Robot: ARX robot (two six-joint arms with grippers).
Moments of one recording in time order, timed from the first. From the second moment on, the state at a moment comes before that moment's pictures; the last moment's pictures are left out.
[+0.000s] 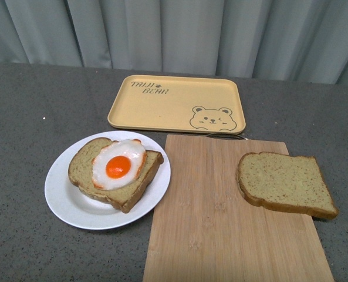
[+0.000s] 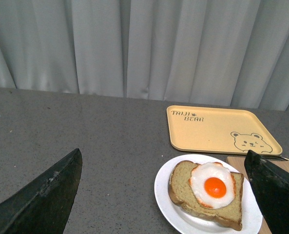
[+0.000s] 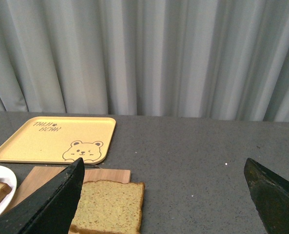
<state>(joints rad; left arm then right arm) 0.00 0.01 0.02 0.00 0.00 -0.01 0.00 0.00 0.00 0.00 0.00 0.00</state>
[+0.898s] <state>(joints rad) 0.00 0.01 0.02 0.00 0.00 -0.01 0.00 0.00 0.00 0.00 0.00 0.00</state>
